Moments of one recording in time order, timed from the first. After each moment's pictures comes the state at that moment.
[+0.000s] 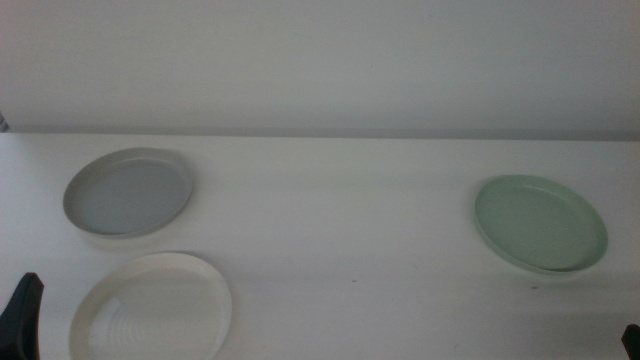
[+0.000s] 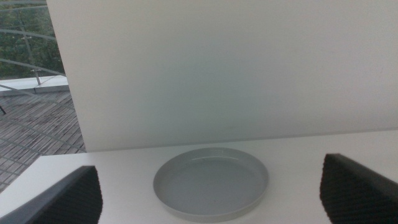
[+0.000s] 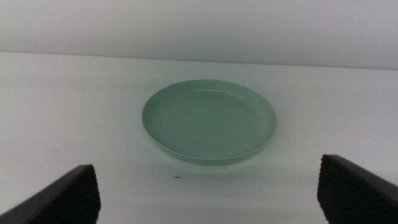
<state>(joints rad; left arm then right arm) 0.03 0.00 0.00 0.09 0.09 -0.07 0.03 0.00 -0.01 0.01 0.35 -0.08</state>
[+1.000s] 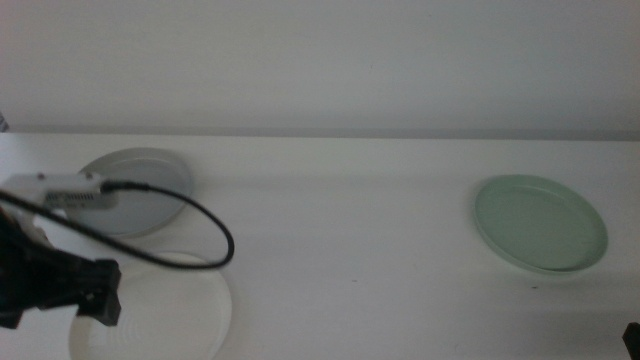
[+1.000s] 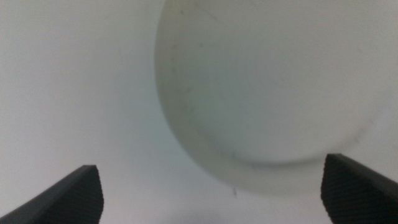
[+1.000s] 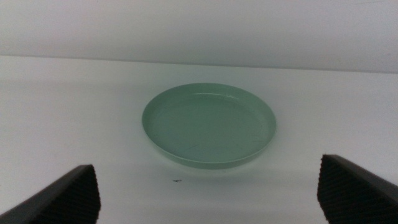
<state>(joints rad) 0.03 1.35 -0.81 -0.08 1.01 0.03 0.03 0.00 -0.01 0.01 0.34 -0.08</state>
